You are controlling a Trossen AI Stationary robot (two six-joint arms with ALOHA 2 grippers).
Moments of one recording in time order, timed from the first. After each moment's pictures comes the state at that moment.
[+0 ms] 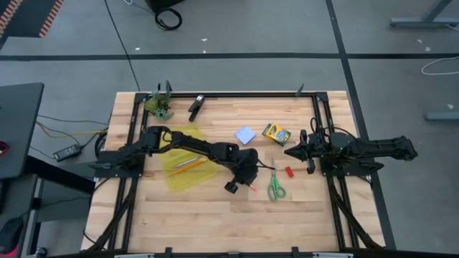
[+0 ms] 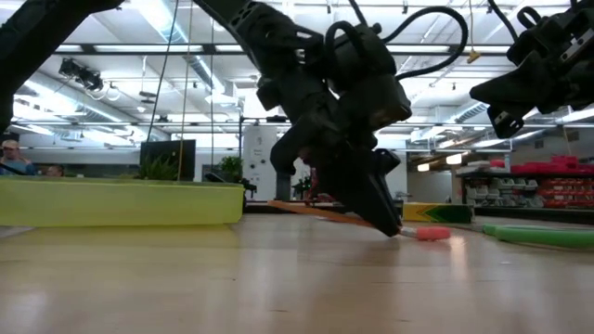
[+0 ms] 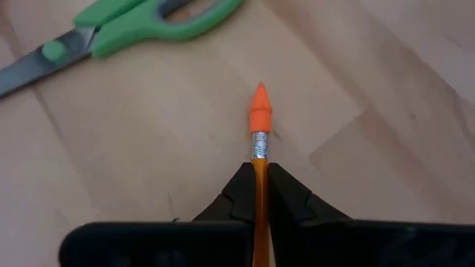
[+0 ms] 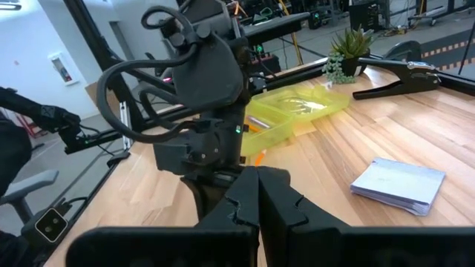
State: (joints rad) left arm -0.04 2.25 1.57 -0.31 0.33 0.49; right arm 0.02 0.07 0.03 -0.05 0.03 0.30
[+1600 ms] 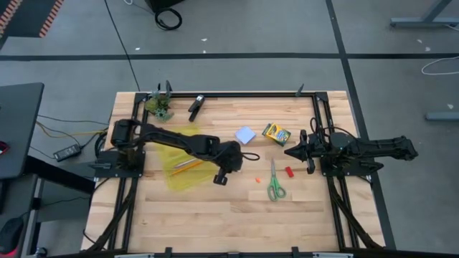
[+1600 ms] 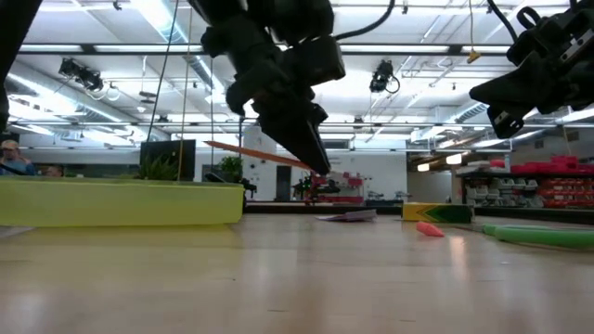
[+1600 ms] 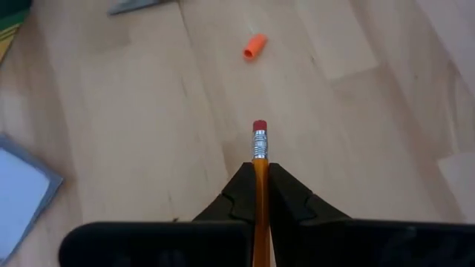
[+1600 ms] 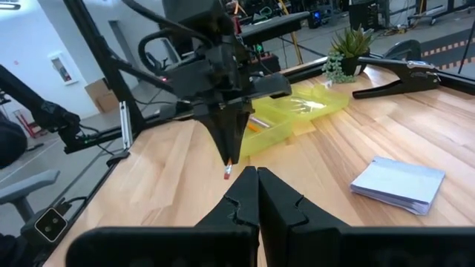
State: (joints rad) left arm -0.04 1.91 1.30 -0.36 0.08 0.27; right arm 0.02 0.07 0.03 -0.05 0.03 0.30
